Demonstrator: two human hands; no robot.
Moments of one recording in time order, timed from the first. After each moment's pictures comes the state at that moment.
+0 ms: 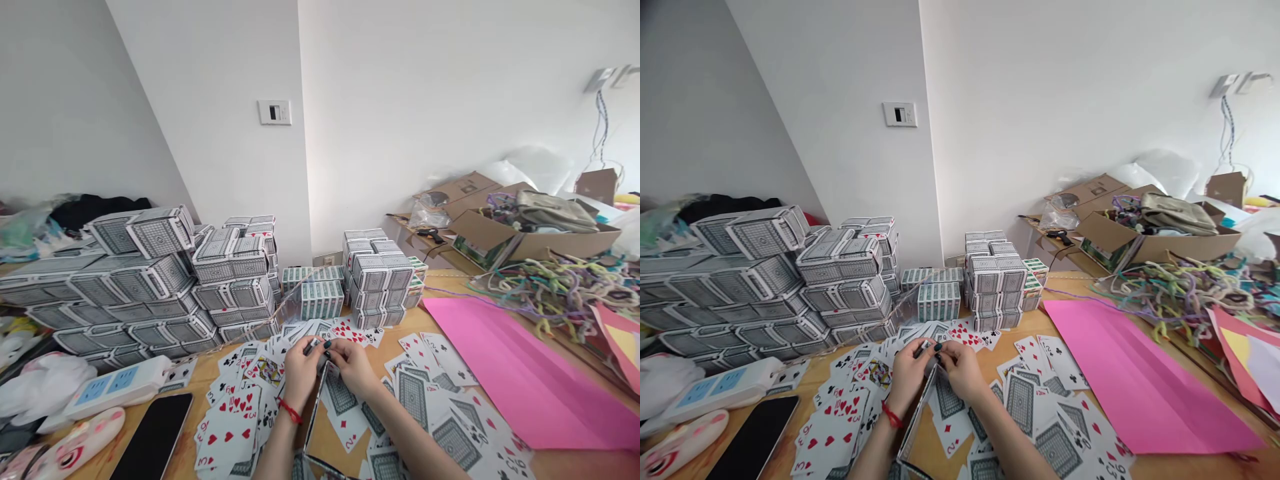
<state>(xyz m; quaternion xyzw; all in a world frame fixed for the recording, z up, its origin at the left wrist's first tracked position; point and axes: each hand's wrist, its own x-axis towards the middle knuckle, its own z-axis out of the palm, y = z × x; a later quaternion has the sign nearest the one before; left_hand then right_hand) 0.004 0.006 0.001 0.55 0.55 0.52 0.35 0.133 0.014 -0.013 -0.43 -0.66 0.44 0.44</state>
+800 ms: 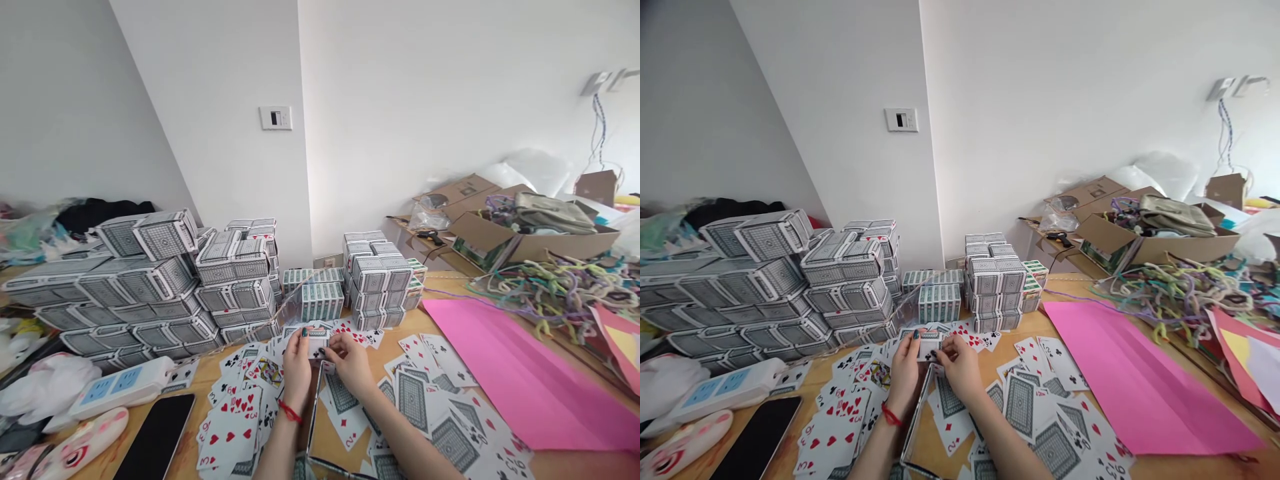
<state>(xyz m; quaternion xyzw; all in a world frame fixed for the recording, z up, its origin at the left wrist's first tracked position) 0.004 0.014 -0.008 0.43 0.53 0.61 0.40 0.123 0.019 -0.024 -0.50 -0.59 0.39 0.50</state>
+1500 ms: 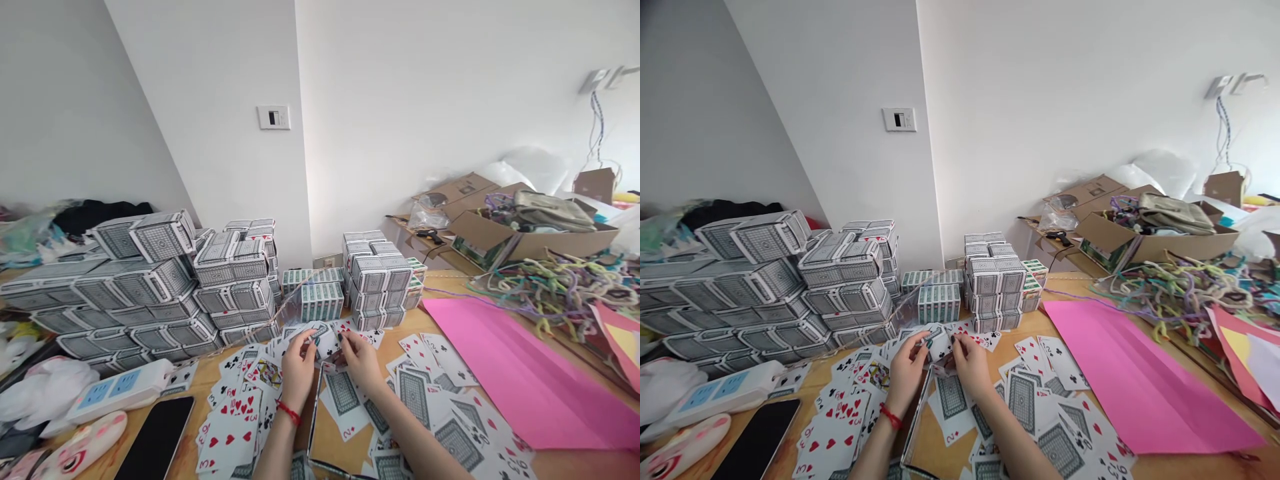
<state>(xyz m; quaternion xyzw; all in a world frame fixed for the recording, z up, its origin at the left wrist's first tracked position) -0.006 0.011 -0.009 0.59 0.57 0.50 0.26 0.139 0.018 -0.016 -0.49 -0.53 0.46 0.51</state>
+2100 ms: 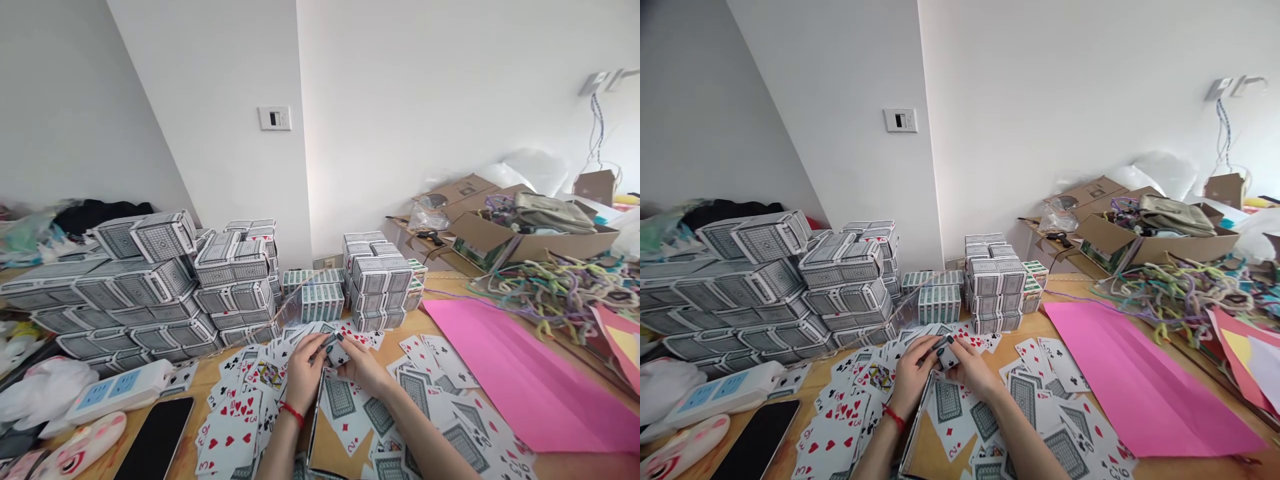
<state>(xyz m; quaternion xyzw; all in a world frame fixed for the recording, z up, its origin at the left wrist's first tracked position) 0.000 0.007 -0.005 0.68 0.50 0.49 0.24 0.138 0.012 0.002 -0.31 -0.34 0.76 0.46</state>
